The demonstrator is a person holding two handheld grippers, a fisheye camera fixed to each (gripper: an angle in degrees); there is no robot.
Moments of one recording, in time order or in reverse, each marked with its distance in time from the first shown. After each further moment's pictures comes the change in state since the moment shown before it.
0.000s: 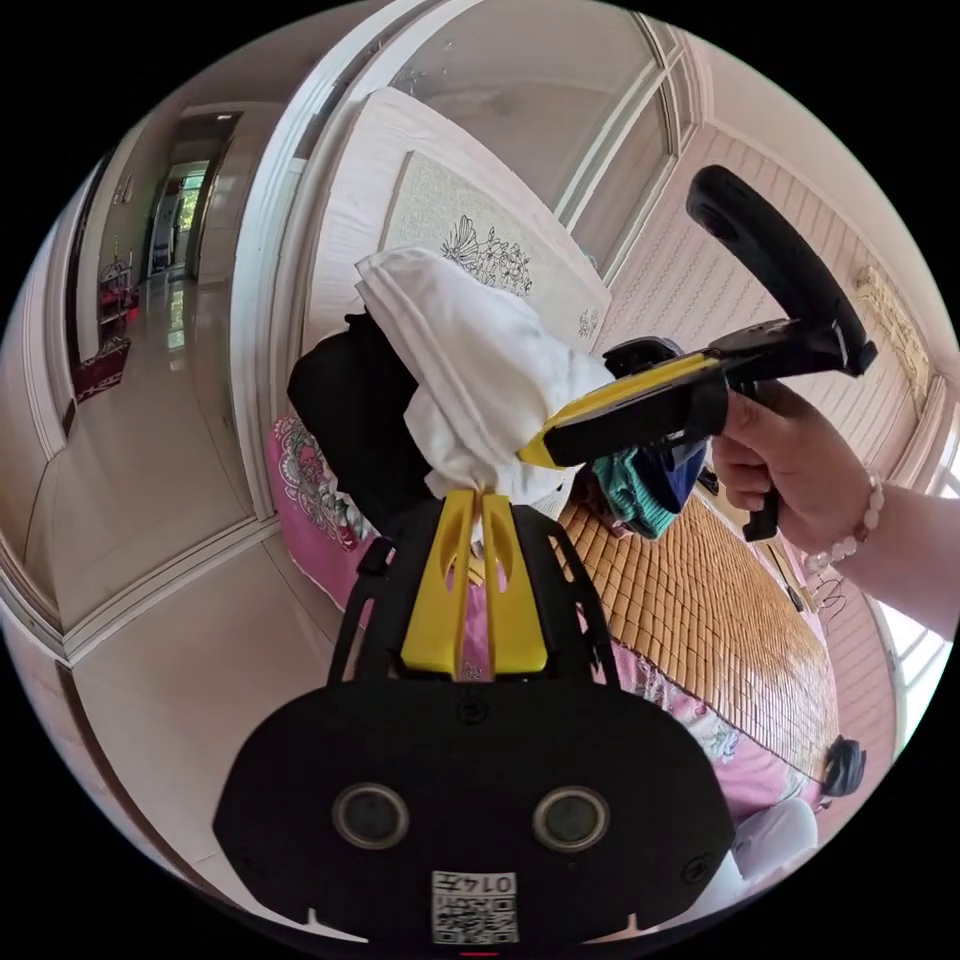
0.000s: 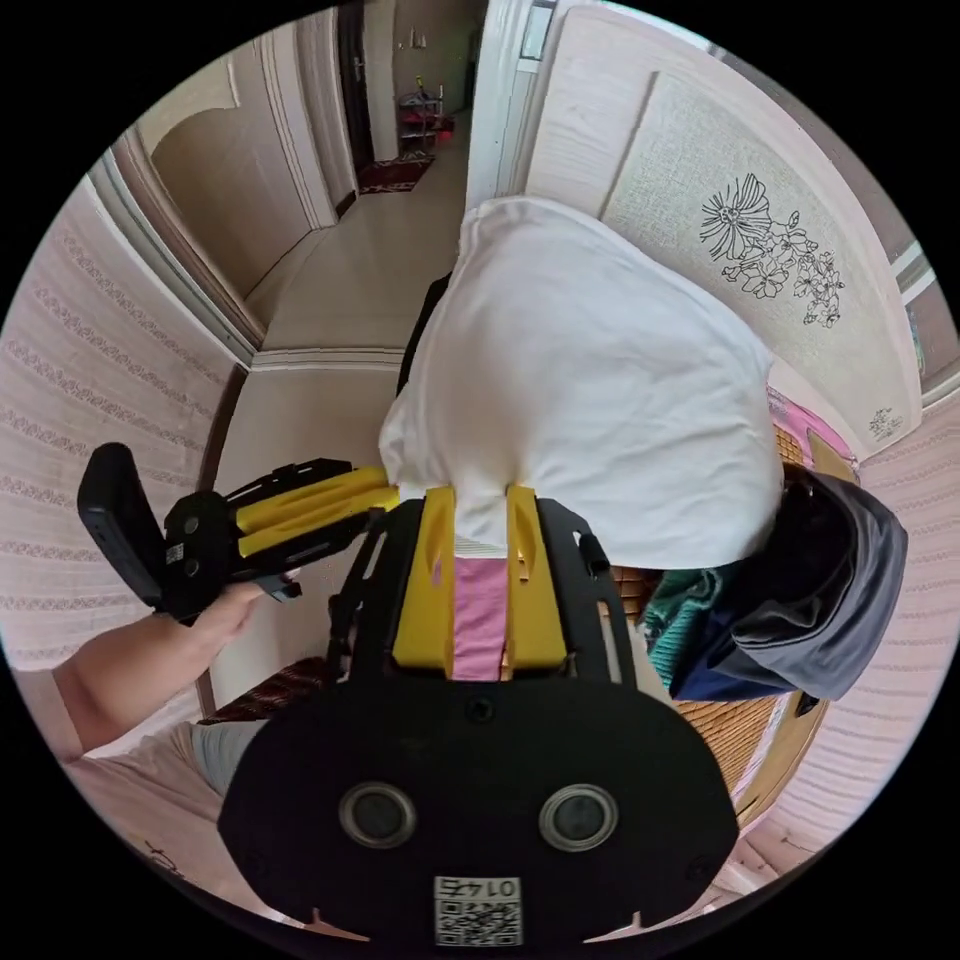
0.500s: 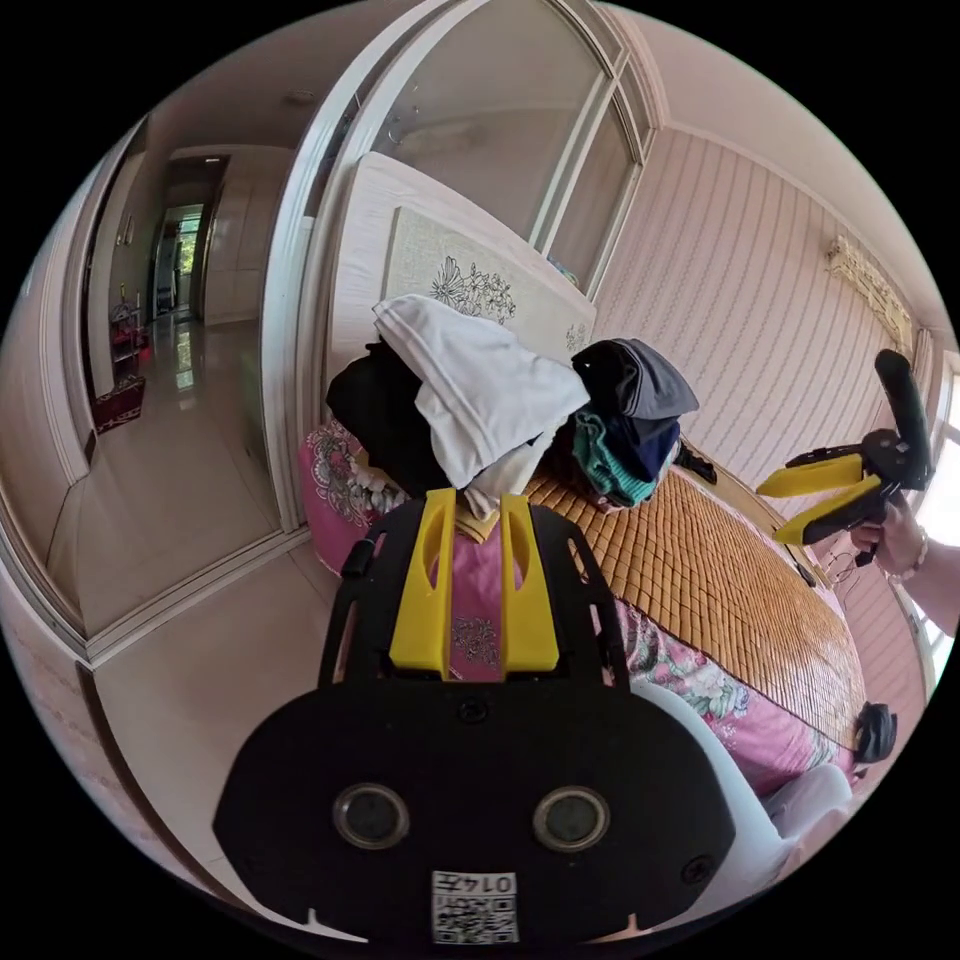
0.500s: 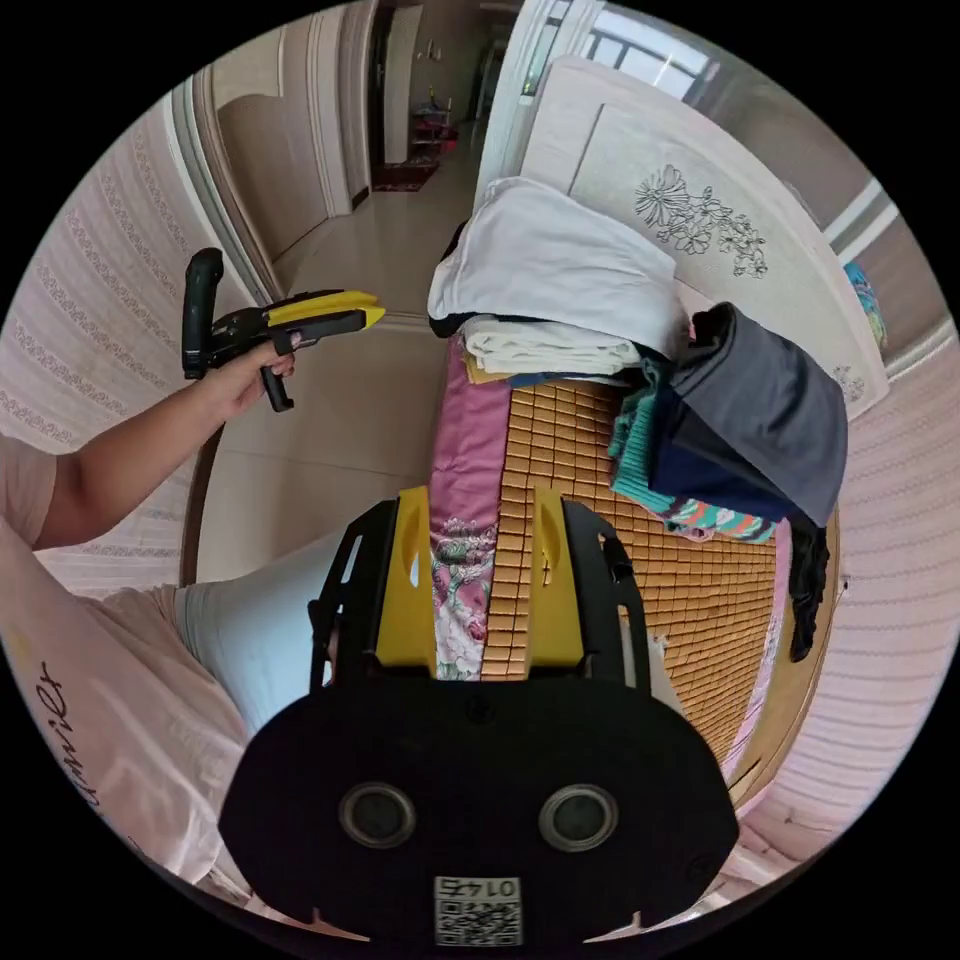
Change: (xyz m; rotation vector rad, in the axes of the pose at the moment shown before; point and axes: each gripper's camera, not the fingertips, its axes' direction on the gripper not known) left arm 0.038 0.073 -0.027 0.071 -0.041 0.062; right arm -0.015 0.233 -0.119 0.044 0.068 -0.017
